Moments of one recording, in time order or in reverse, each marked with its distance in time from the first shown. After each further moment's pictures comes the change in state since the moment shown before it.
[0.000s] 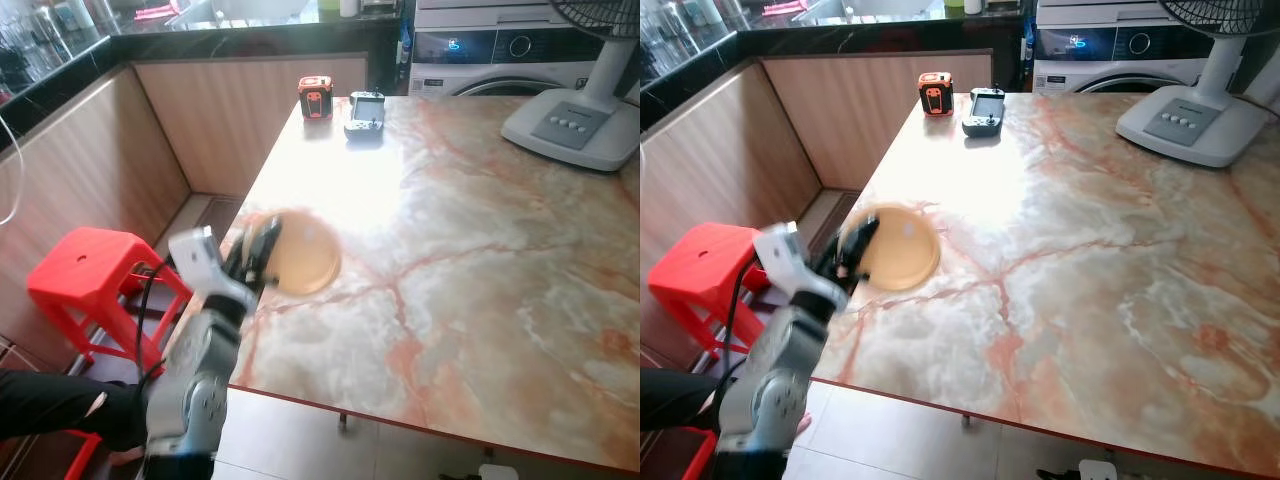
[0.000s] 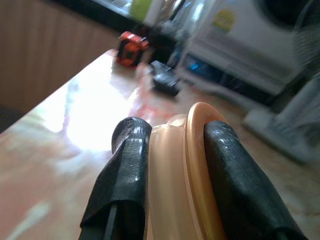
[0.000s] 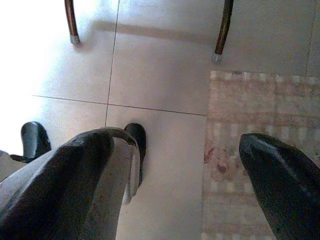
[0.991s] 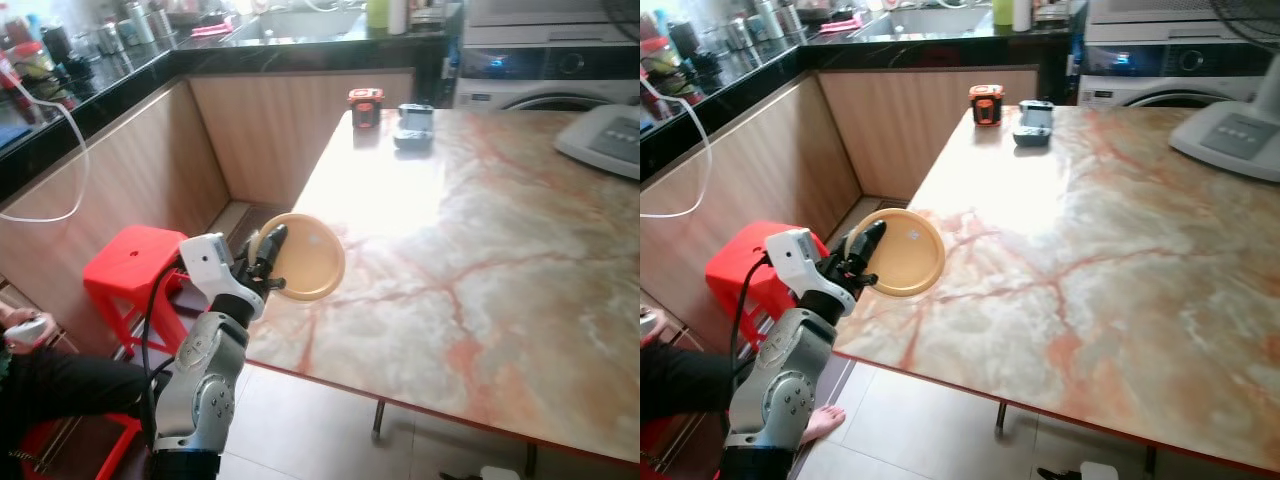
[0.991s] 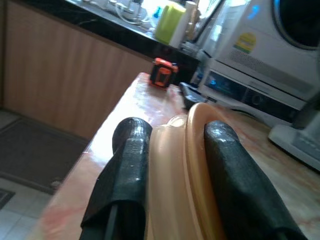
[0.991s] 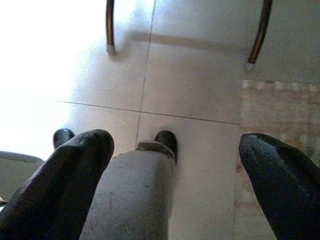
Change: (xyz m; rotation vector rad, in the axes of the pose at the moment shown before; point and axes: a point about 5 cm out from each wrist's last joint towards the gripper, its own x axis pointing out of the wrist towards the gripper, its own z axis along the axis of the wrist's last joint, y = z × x) left arm 0.005 -0.001 -0.001 -0.002 -0.010 0.011; right arm 0.000 0.008 0.000 0.065 -0.011 -0.002
